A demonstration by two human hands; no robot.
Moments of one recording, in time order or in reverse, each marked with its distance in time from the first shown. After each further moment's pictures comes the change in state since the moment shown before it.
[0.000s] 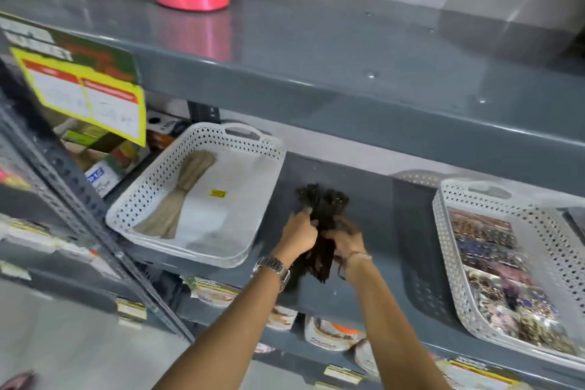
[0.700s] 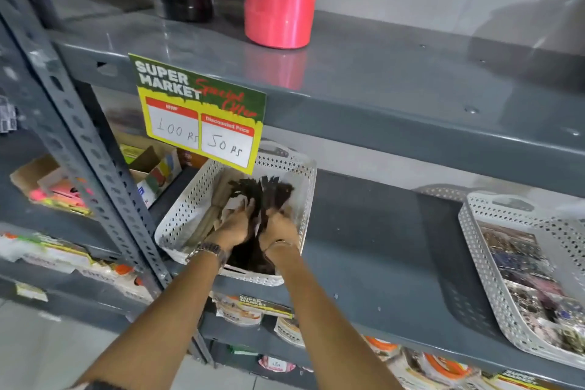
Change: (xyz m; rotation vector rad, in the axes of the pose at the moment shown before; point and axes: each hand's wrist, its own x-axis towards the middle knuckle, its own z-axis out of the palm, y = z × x) left_hand 0.017 -0.125 -0.150 0.321 0.041 -0.031; right_hand -0.048 -0.037 0.187 -0.853 -0.093 -0.391
